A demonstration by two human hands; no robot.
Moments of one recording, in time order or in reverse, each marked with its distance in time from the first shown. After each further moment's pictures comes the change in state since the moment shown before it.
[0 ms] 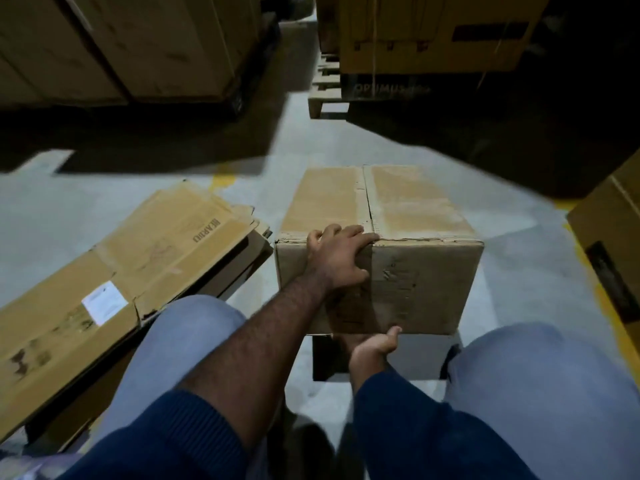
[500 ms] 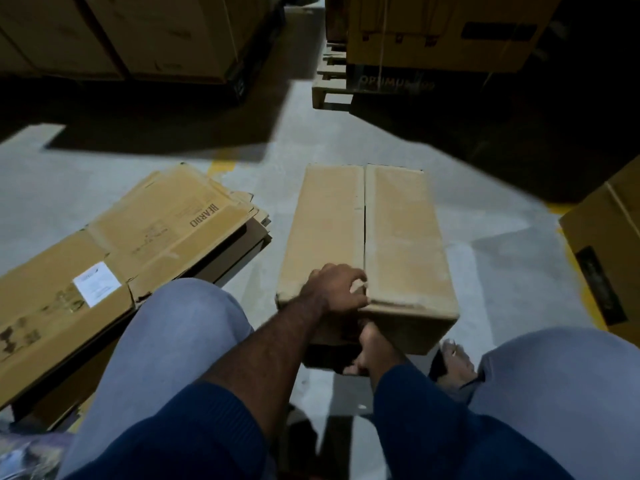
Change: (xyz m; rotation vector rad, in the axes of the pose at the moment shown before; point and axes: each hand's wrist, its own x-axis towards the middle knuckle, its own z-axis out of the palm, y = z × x) left_hand -0.029 -0.022 0.063 -0.154 -0.230 -0.065; right_hand -0.030 -0.018 -0.005 -0.717 -0.121 0.307
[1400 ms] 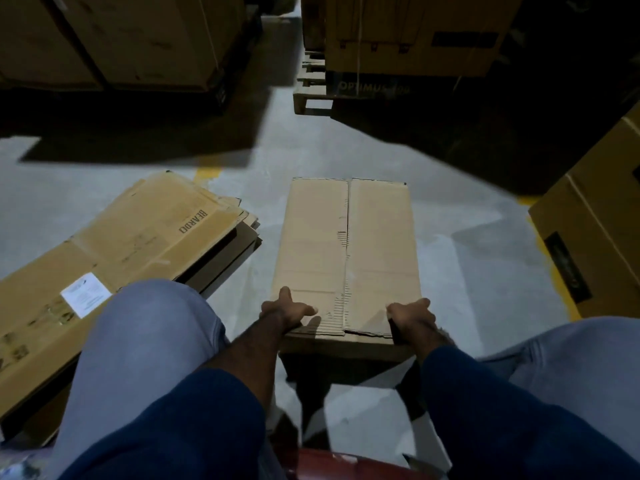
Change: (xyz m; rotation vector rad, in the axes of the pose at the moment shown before) left_hand -0.026 -0.094 0.061 -0.510 -0.051 -0.683; right_hand -0.017 -0.039 -0.081 -0.655 0.619 -0.289
